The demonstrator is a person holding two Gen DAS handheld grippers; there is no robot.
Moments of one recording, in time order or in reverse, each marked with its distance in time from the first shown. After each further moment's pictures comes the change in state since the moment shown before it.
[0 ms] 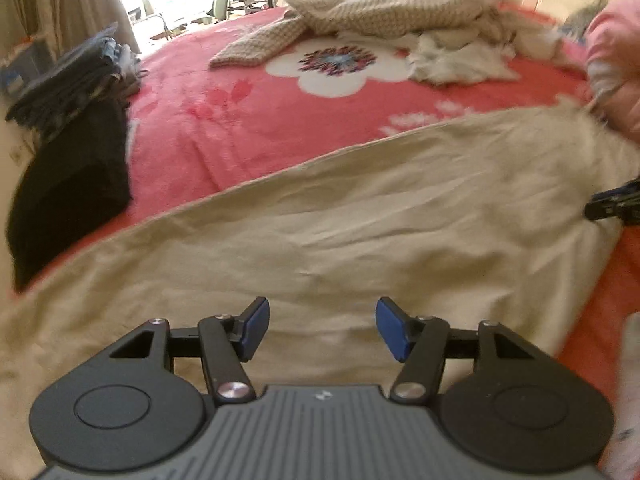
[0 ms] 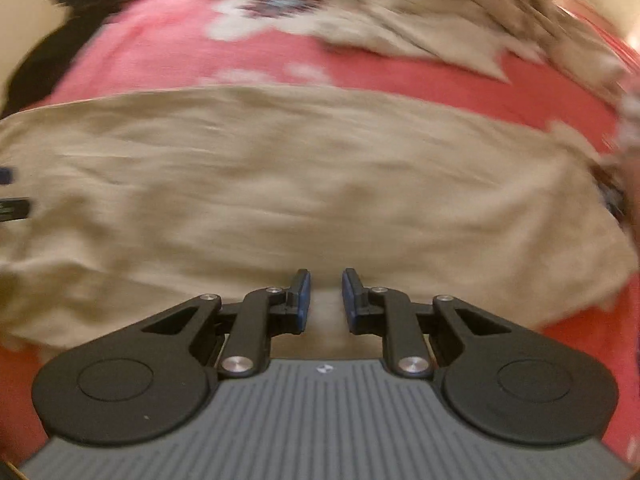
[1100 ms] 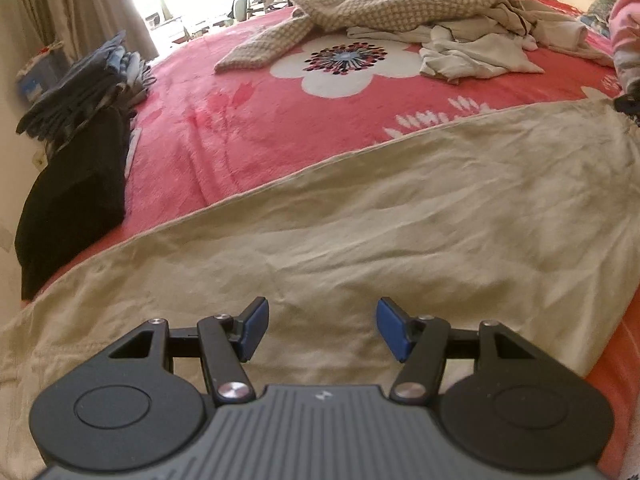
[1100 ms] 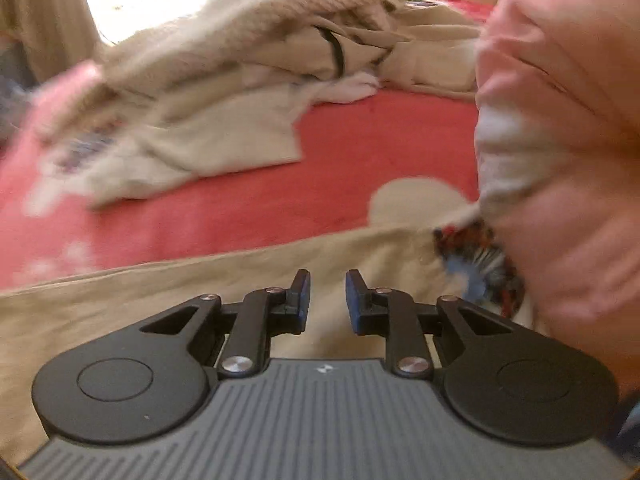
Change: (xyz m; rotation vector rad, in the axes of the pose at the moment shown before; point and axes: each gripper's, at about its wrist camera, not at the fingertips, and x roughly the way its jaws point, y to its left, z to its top) left arm 0.033 -0.029 0.019 0.017 0.019 0.134; right arm 0.018 -0.172 0.084 0.298 -0.178 -0.065
